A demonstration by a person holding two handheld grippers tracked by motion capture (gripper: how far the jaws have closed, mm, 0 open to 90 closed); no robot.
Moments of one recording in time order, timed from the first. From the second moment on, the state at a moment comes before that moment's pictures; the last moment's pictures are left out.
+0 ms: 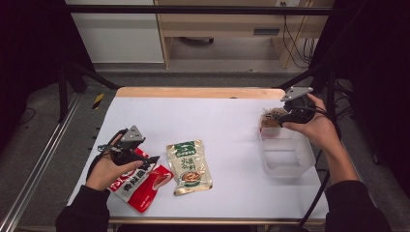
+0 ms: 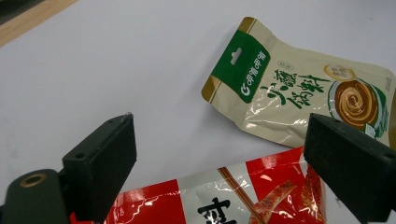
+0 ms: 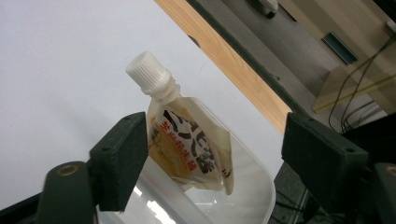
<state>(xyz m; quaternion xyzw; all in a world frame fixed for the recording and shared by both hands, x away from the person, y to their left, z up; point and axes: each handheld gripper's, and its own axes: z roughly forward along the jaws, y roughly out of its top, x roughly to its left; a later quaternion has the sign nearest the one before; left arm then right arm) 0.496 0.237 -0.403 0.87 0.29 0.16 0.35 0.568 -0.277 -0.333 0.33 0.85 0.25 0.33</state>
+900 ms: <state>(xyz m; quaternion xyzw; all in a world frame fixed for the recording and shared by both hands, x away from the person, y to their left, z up) 0.492 0.231 -0.405 0.88 0.28 0.17 0.35 0.474 -0.171 -0.348 0.28 0.83 0.35 0.34</state>
